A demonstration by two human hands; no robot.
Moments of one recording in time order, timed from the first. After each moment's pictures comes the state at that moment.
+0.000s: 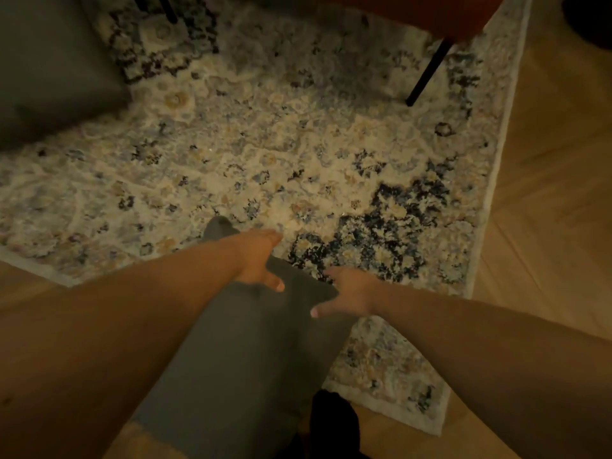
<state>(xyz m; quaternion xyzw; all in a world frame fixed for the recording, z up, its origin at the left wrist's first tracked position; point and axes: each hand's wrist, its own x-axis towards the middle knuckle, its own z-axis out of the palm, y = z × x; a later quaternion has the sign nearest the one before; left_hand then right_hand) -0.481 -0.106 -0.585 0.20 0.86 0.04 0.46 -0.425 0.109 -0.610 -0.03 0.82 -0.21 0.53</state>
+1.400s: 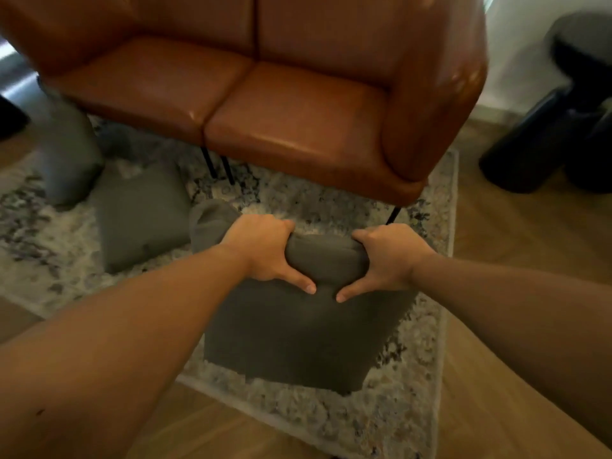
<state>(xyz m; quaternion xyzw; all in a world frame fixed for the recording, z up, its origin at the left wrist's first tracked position) -0.531 -0.138 -0.176 0.26 0.96 -0.01 0.06 -0.510 0.098 -0.168 -0.23 0.97 0.00 0.11</state>
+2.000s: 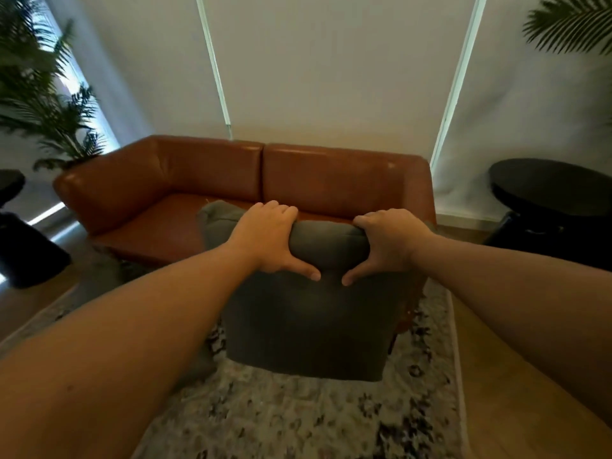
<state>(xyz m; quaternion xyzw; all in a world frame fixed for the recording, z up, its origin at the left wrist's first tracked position) -0.699 -0.101 0.113 0.30 0.94 -0.05 -0.17 -0.679 0.139 0.118 -0.22 0.97 0.04 -0.05</state>
